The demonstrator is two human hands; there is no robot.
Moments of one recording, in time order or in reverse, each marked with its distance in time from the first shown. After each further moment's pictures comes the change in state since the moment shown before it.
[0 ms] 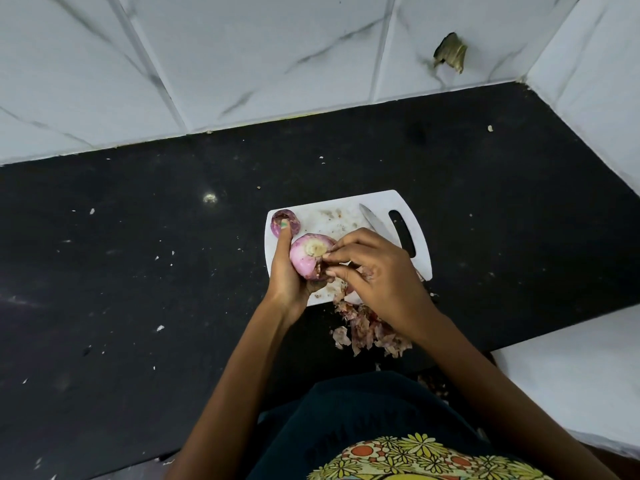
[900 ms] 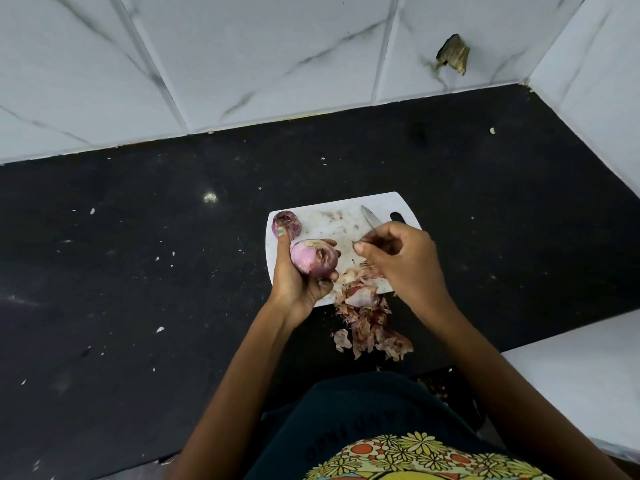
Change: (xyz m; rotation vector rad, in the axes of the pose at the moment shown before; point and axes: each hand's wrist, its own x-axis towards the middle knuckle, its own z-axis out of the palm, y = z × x) left_hand 0.006 -0.003 -0.001 -0.126 0.005 -0.088; right_hand 0.009 0.011 -0.015 0.182 0.117 0.561
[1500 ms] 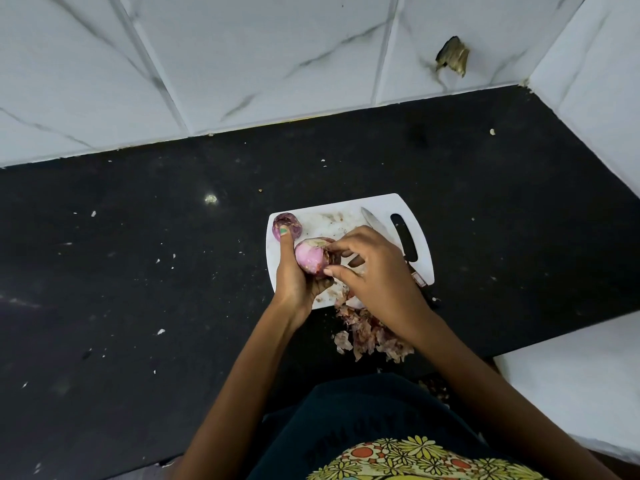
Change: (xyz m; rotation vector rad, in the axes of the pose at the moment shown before) left_hand 0.005 -0.005 0.003 0.103 0.061 0.161; right_hand -0.008 -0.013 0.023 -0.230 -0.128 -0.286
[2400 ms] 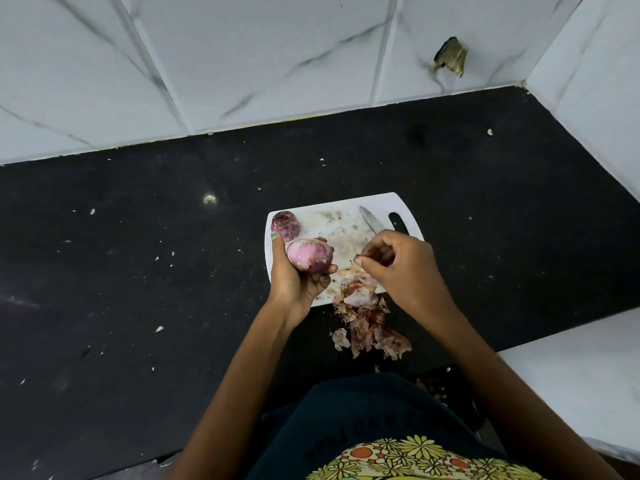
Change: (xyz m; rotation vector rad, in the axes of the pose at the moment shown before) left_hand 0.003 -0.002 -0.005 -0.091 0.029 -0.073; right_hand -0.007 0.018 -0.024 0.044 0.029 0.220
